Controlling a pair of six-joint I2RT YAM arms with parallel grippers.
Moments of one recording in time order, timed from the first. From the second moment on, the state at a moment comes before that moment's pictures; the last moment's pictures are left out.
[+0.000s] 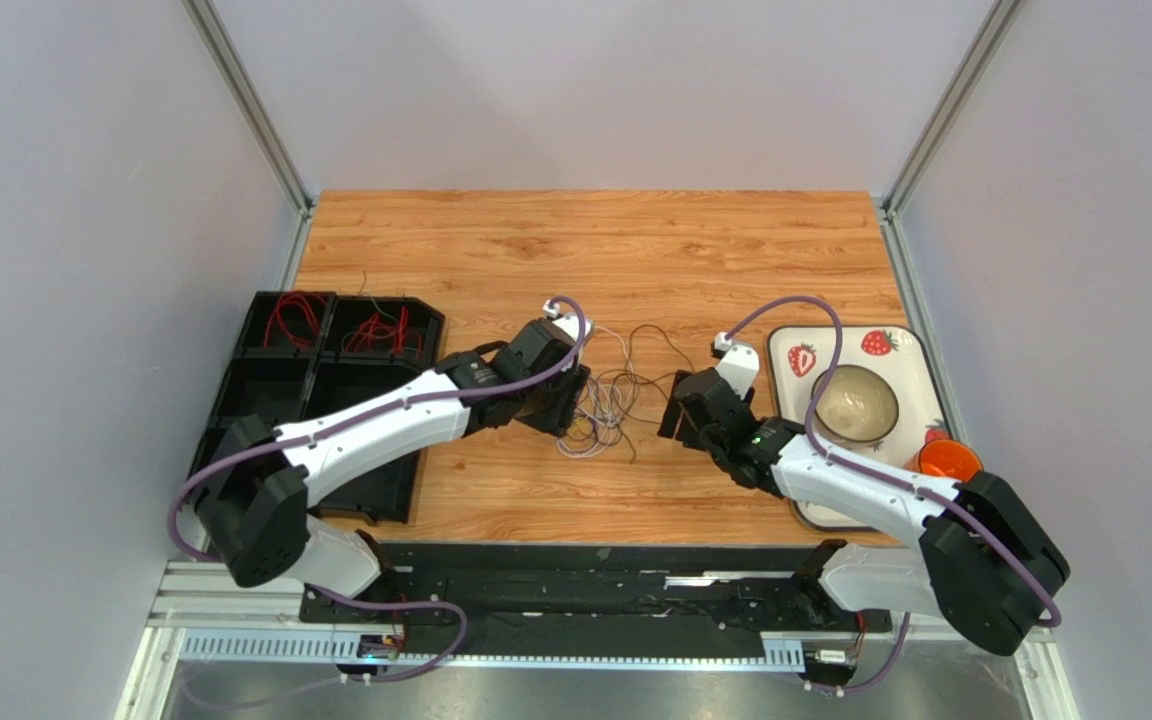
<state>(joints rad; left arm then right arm) -0.83 1.47 1.04 -0.53 -0.14 -0.33 0.74 1.22 0.56 -0.17 0.45 0.80</state>
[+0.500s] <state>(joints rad) -0.95 1.62 1.16 -0.42 -0.08 -0.34 0.74 1.20 0.56 -0.17 0.46 0.81</state>
